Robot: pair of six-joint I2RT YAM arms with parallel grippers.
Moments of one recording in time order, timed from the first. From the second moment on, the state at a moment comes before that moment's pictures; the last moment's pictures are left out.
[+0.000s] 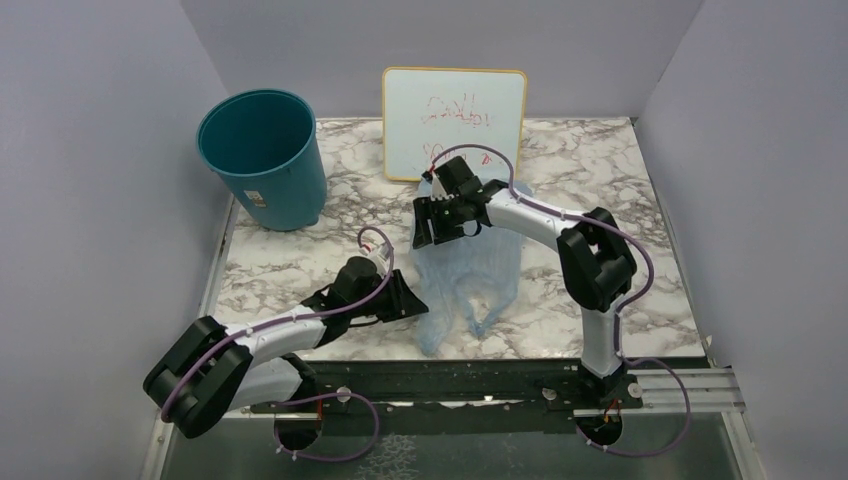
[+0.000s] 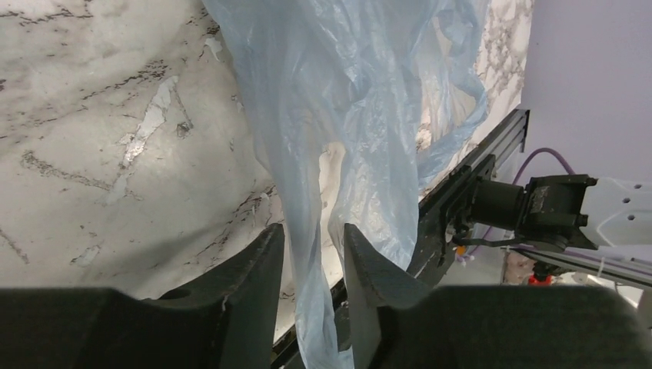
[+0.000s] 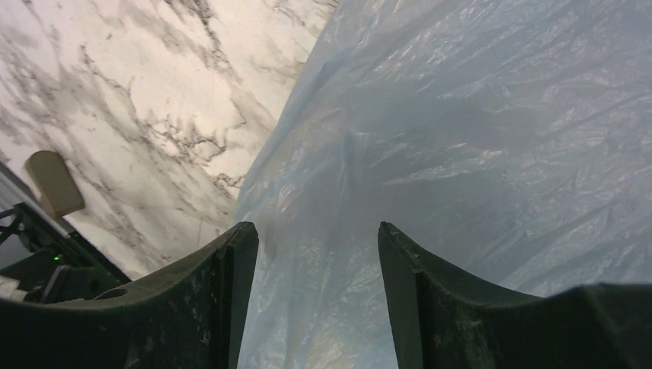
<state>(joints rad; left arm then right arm) -0.69 1.17 0.29 0.29 0.35 -0.93 0.67 1.99 1.48 -0.44 -0.32 0.37</state>
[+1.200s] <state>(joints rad) -0.70 0.93 0.30 0.10 0.18 -0.88 0.69 1.81 1.47 -0.45 -0.01 0.30</state>
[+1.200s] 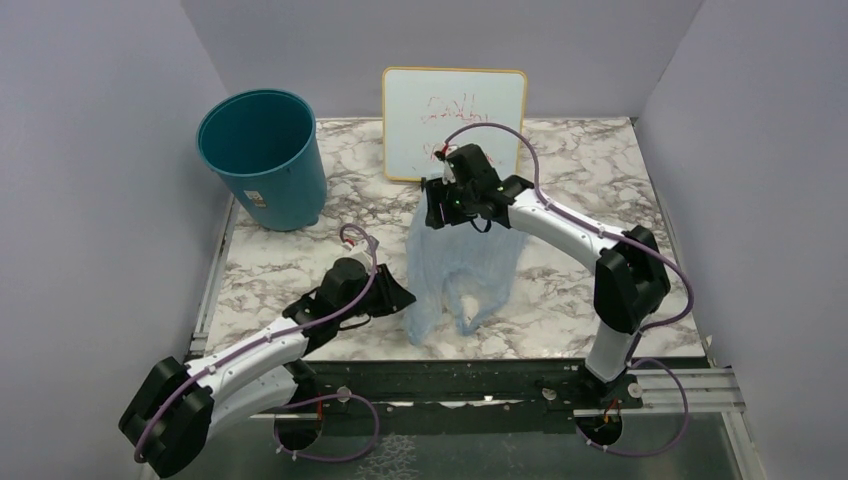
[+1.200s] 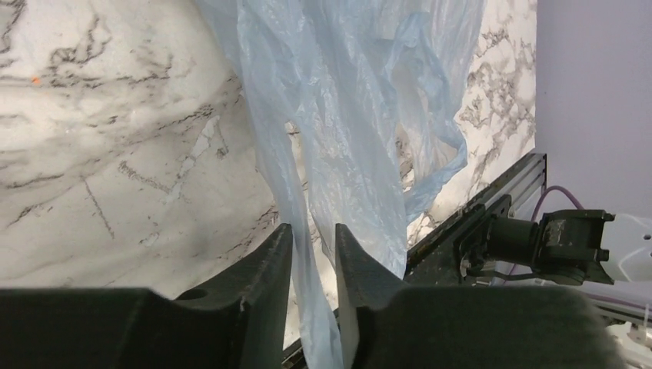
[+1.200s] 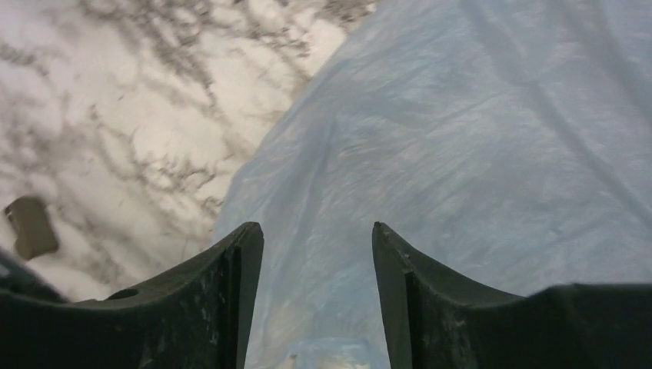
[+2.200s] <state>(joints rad) -0.70 0.80 0.31 -0.10 0.14 -0.84 0.73 2.01 1.42 -0.47 -0.19 0.34</state>
